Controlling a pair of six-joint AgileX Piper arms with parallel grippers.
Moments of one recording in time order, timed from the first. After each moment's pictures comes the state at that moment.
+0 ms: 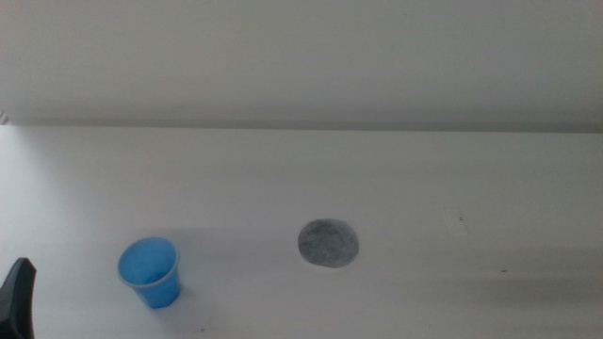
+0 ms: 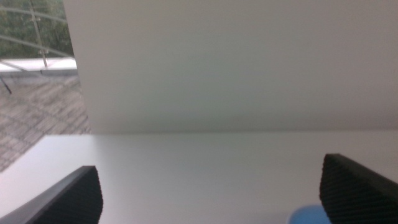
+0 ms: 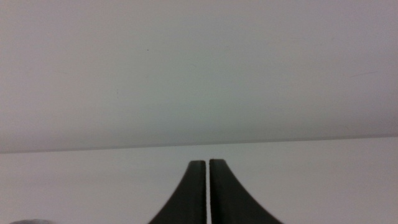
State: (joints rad) left arm 0.06 0.00 0.00 0.08 0.12 -0.10; right arm 0.05 0.00 0.00 -0.07 0.10 0.10
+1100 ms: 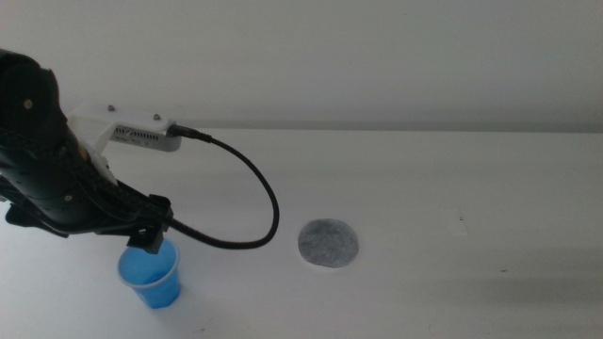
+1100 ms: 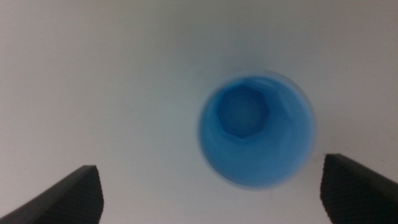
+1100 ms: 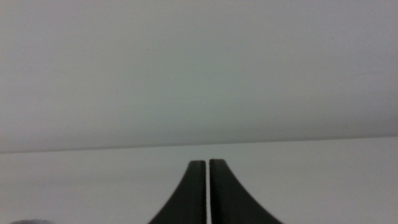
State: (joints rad) left arm -0.25 1.42 -1.03 0.07 1.04 -0.13; right arm 0.05 0.00 0.00 -0.07 0.10 0.10
